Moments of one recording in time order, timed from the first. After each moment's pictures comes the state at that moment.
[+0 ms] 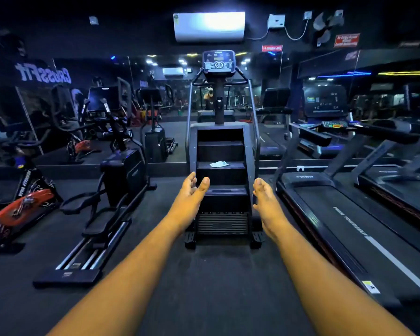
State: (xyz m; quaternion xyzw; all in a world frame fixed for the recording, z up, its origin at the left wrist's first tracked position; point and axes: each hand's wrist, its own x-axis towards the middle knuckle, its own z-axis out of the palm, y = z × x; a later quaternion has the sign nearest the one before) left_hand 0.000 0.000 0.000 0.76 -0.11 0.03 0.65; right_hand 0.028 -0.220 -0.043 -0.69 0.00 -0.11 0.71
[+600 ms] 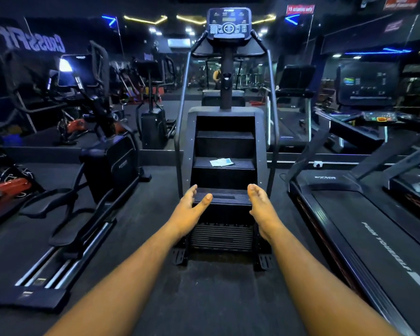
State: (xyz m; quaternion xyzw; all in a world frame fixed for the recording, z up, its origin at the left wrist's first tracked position) left_hand 0.463 -0.059 -0.098 0.81 -0.06 -0.01 0.58; right_hand 0.488 -0.284 -0.111 -0.72 0.04 -0.03 0.69
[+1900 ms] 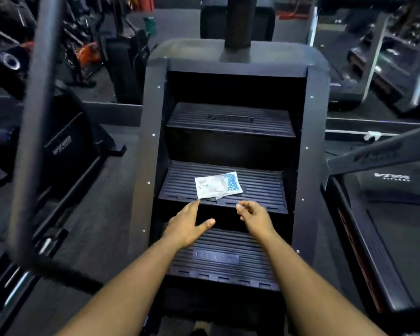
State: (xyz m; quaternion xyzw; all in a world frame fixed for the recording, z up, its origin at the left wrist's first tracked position) left_hand 1.376 -0.143 -0.320 0.95 -0.01 -0.15 0.27; right_hand 1.401 -0.374 -0.347 -0.83 0.11 0.11 0.53
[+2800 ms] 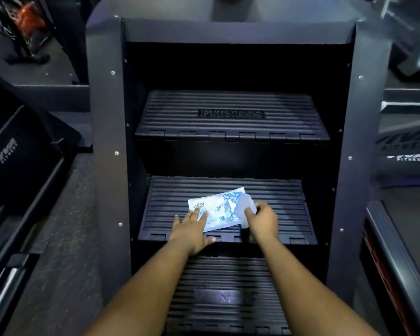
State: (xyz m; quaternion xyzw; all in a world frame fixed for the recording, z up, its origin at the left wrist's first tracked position) left_hand 1.586 -0.138 -0.447 0.94 -0.13 -0.32 0.04; right_hand 1.587 -0.354 -0.449 -0.87 0.28 0.05 0.41
